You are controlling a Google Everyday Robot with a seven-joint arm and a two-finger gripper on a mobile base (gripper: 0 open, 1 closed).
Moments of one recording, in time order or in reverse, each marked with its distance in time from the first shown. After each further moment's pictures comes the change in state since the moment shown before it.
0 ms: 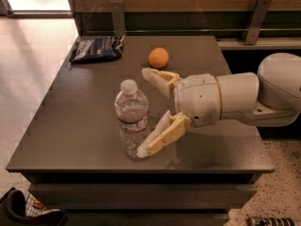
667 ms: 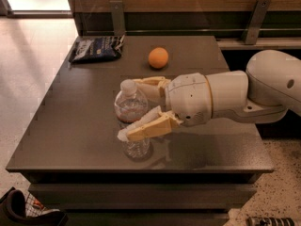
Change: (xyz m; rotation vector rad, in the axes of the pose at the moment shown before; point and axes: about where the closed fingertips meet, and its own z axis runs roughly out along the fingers) arm -0.005 0.007 0.018 -0.055 -0.007 -0.012
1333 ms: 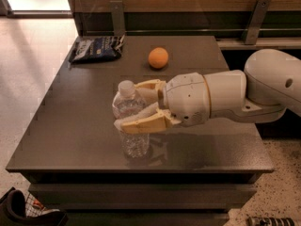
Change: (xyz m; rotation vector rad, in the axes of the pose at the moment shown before) arm -0.003 0.002 0.003 -0.007 0.002 -0.006
